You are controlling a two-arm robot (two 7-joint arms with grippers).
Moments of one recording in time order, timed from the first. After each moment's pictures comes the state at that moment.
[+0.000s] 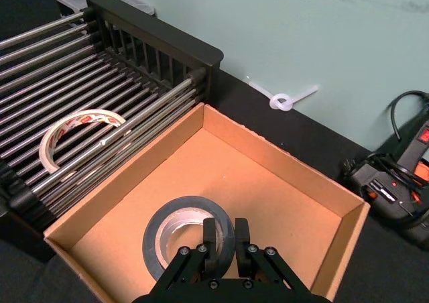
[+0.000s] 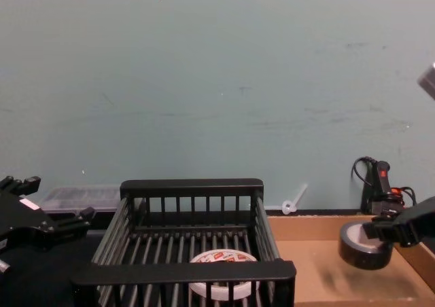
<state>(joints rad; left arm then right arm) -0.20 0.60 0.45 -1.41 -0.25 -0.12 0.03 0.49 0.51 -0.48 -1.31 0.32 0.43 0.46</state>
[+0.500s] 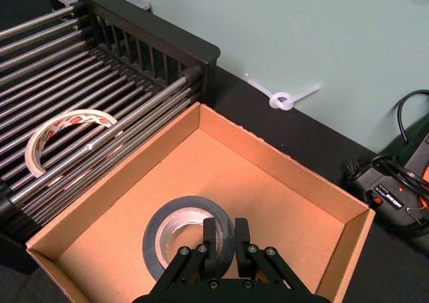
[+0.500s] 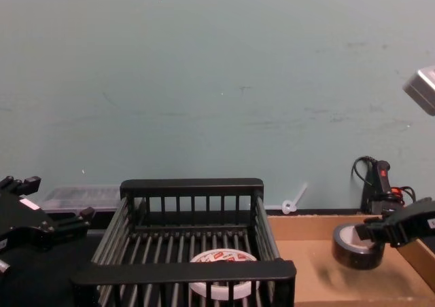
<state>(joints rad) -0.20 0.60 0.45 -1.41 -0.25 -0.12 0.03 0.53 0.47 -0.49 -1.22 0.29 0.42 0.48</state>
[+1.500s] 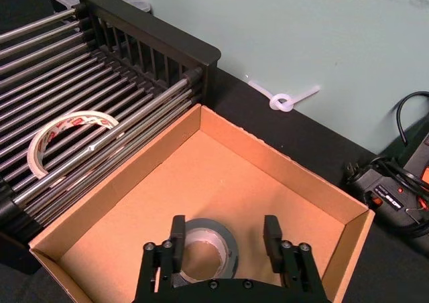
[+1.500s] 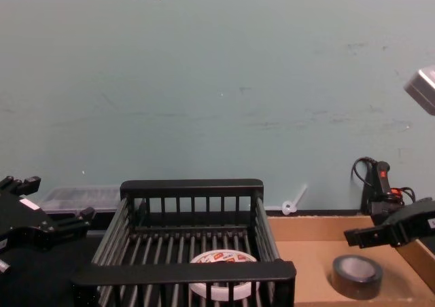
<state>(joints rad) -0.20 0.60 0.45 -1.41 -0.25 -0.12 0.03 0.53 0.47 -0.49 -1.23 0.29 0.42 0.48</state>
